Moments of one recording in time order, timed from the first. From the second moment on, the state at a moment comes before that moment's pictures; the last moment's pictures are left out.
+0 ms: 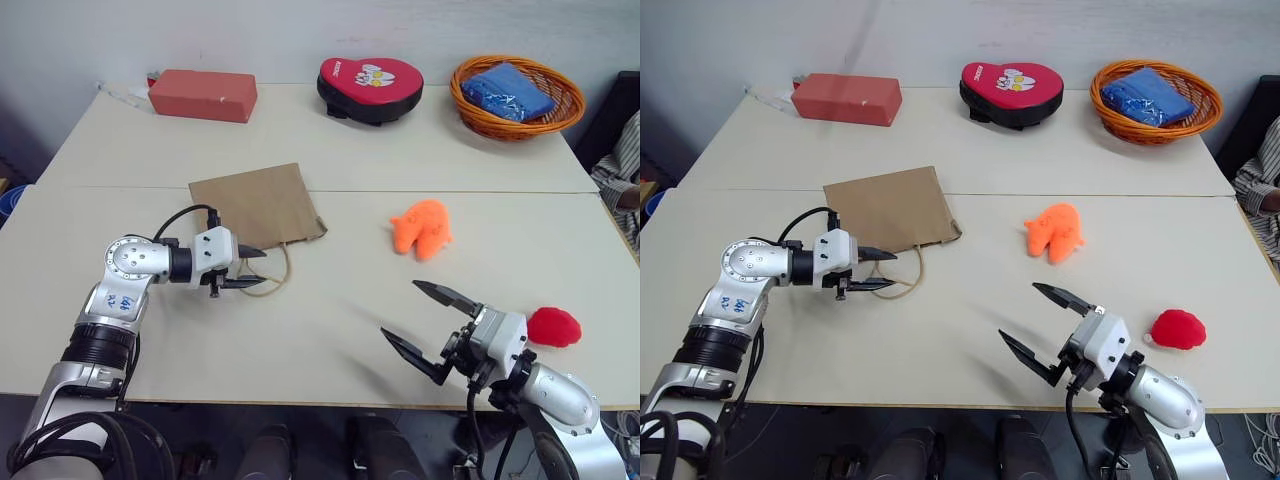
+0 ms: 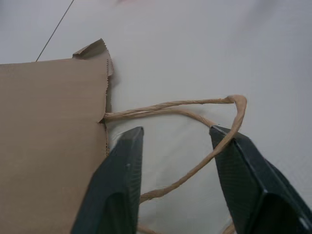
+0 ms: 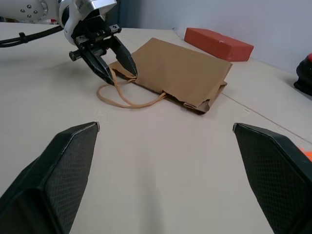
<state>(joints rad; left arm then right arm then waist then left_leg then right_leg) -0.59 0.68 -0.10 0.40 -0.13 -0.19 -1.16 0.26 -0.50 -0.05 -0.51 0.37 -0.09 0.76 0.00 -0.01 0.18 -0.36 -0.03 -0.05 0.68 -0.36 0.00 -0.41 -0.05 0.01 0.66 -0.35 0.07</state>
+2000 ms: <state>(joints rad) -0.66 0.50 0.03 -0.18 -0.68 0.57 -1.02 -0.51 -0.19 0.33 0.19 0.02 0.11 0.66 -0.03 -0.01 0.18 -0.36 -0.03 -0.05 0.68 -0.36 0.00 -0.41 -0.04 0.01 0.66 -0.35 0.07</state>
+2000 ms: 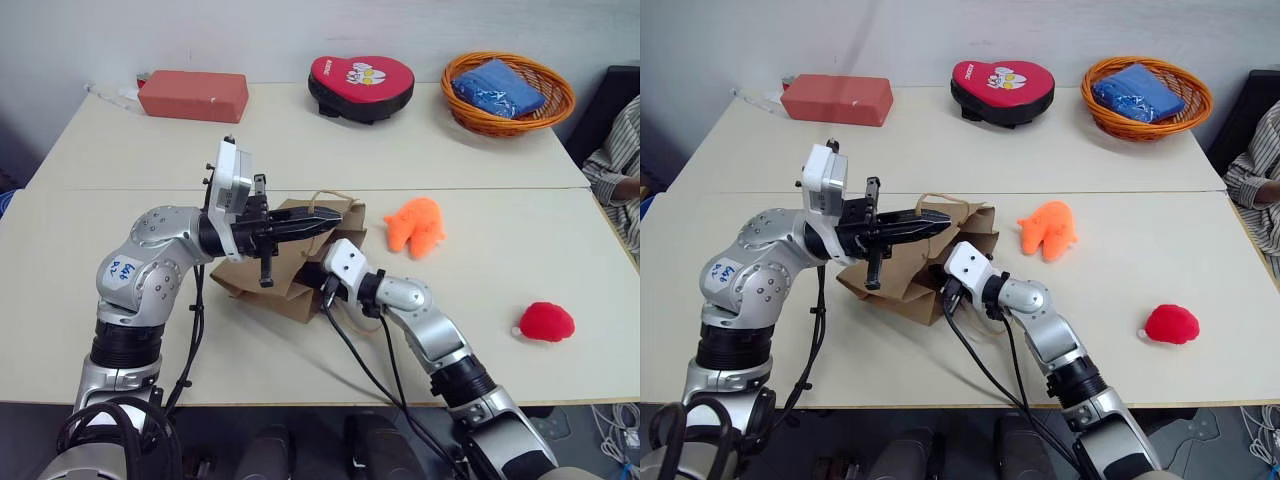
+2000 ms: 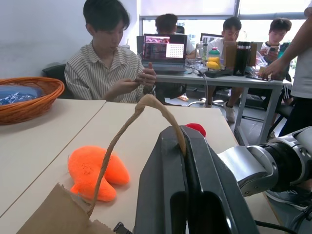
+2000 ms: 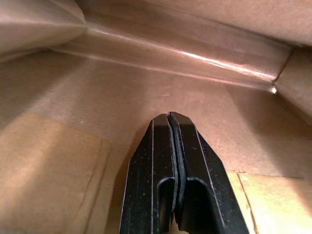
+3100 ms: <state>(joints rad) -0.62 0.53 0.11 -0.19 -0.74 0.58 -0.96 -0.20 -0.47 -0.06 -0.15 0.44 0.18 0.92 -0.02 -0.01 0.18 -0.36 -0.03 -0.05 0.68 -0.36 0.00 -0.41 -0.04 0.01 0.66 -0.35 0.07</state>
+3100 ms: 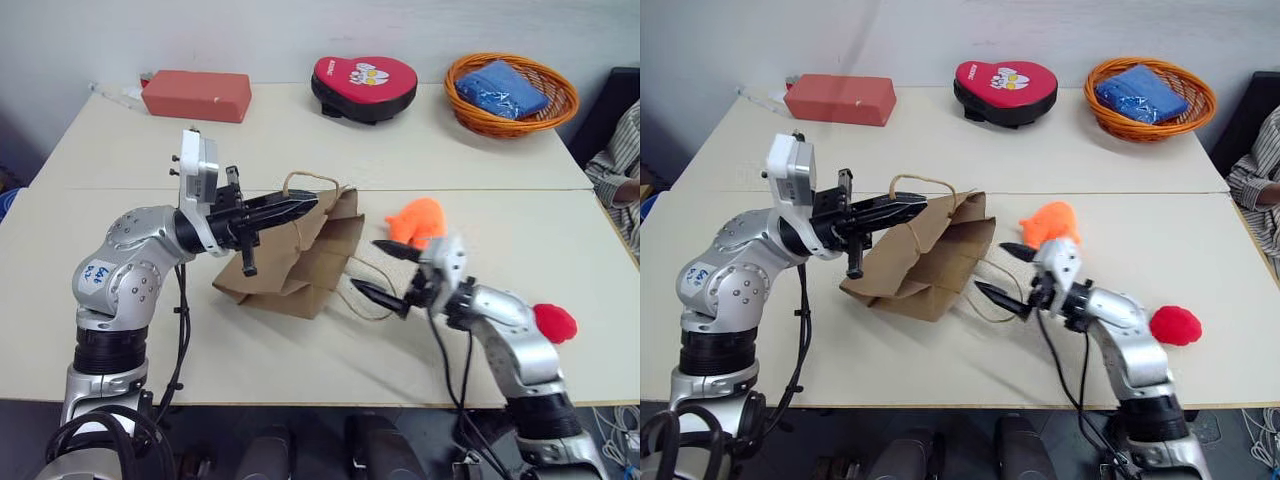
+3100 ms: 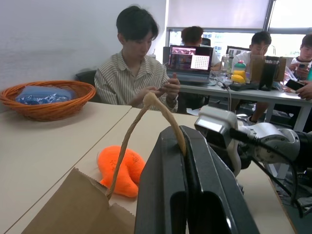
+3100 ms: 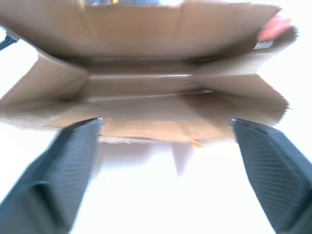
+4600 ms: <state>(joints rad) -0.63 0.52 0.06 -0.18 -0.70 0.54 -0.98 -0.50 -0.71 -0.14 -0.07 0.58 0.70 0.98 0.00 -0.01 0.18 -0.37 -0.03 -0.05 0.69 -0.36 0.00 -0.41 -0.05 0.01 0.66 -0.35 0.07</state>
